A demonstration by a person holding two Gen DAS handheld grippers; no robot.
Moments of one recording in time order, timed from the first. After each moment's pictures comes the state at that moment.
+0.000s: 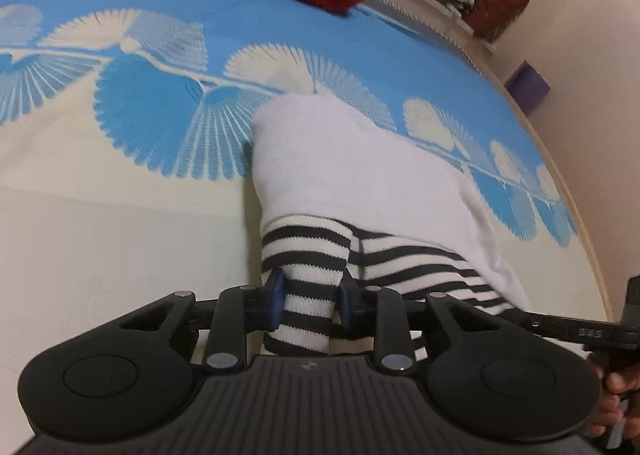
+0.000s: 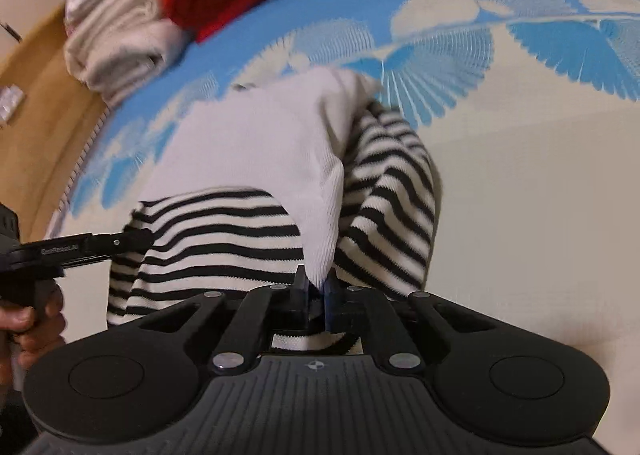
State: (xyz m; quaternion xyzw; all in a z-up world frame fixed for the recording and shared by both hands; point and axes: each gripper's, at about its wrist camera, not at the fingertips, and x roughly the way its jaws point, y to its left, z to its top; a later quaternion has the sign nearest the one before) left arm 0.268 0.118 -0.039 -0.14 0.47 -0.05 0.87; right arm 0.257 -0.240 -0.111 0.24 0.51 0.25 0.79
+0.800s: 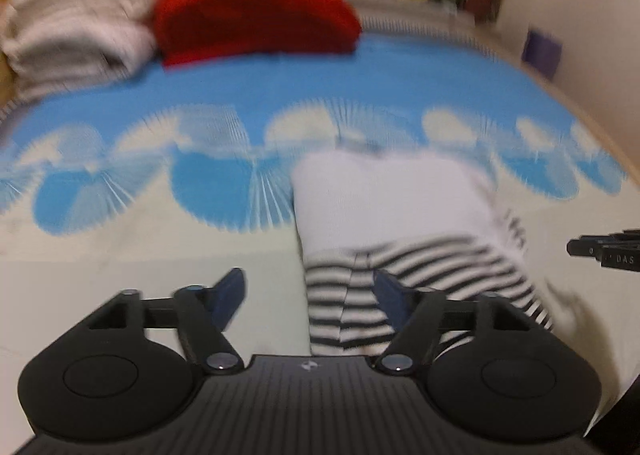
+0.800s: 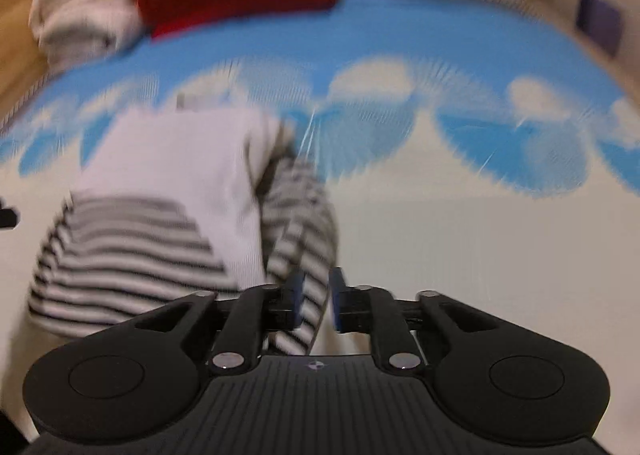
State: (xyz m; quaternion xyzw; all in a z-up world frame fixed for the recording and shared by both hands) left arm 0.183 0.083 0.042 0.03 0.39 0.01 0.92; right arm 0.228 -0.249 -0.073 0.07 0.45 0.14 0.88
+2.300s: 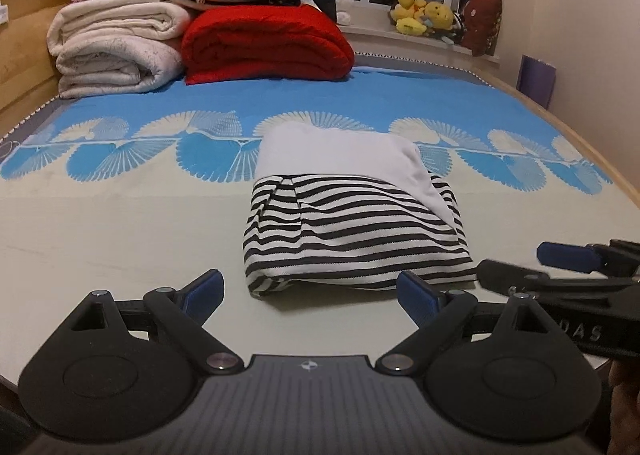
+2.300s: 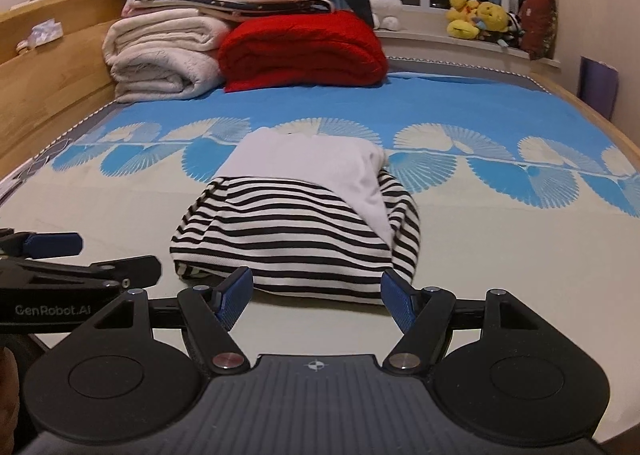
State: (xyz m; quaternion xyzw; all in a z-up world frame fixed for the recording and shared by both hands) left arm 0.039 -0.022 0.020 0.02 0.35 0.05 0.94; right arm 0.048 -0.194 -0.022 0.06 0.34 0.18 0.92
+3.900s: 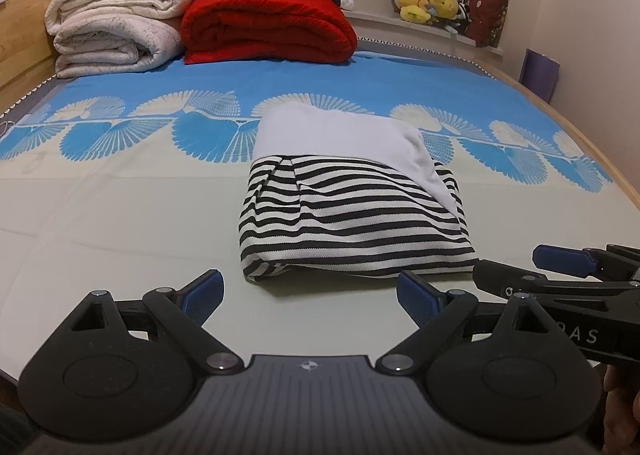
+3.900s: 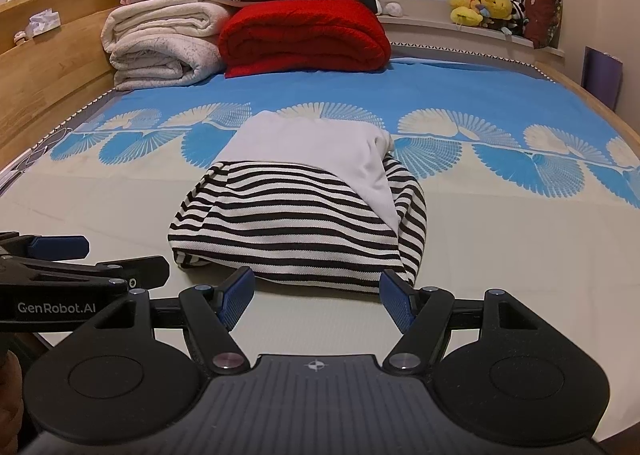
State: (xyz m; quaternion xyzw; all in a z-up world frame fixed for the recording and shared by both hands) left arm 0.046 -0.018 0.007 0.00 0.37 0.05 0.93; right arm 0.052 -0.192 -0.031 0.06 0.36 0.18 0.91
